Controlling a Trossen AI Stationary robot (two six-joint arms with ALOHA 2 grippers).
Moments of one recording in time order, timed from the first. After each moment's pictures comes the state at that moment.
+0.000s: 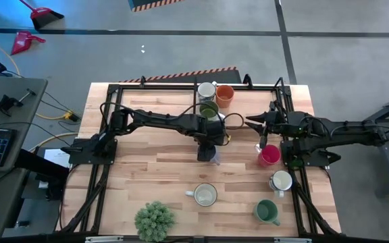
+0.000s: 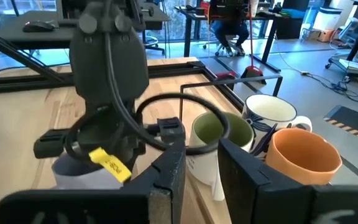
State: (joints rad) left arm 0.04 2.19 1.83 -0.81 0.02 0.19; right arm 0.00 0.56 0.54 -0.20 0.32 0.02
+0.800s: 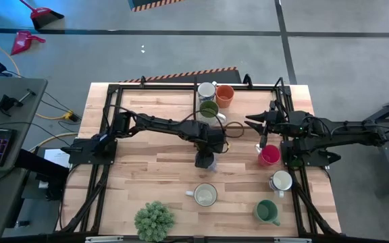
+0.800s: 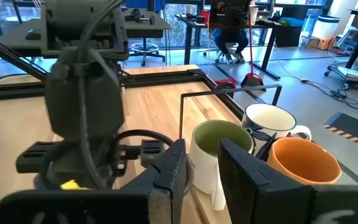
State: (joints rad) left arm 0.00 2.22 1.83 -0.83 0.06 0.20; right arm 0.00 0.56 0.54 -0.17 0.32 0.00
